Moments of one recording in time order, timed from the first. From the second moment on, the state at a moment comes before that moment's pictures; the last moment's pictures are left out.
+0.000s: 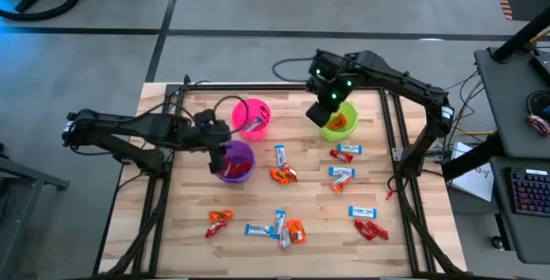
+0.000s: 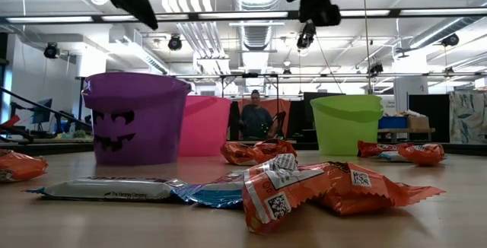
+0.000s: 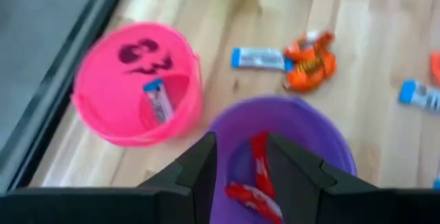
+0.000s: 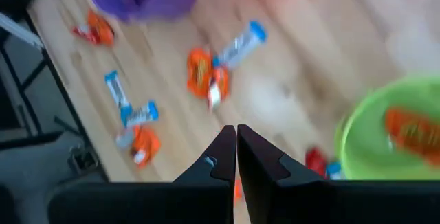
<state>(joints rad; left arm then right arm) -0.11 1.15 1.17 -0.95 -0.37 -0.27 -0.40 1.70 1.89 -1.39 -0.39 0.29</state>
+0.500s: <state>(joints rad) -0.11 0.89 1.14 -0.78 -0.48 -0.27 -0.11 1.53 1.60 -1.35 -0.30 0.31</state>
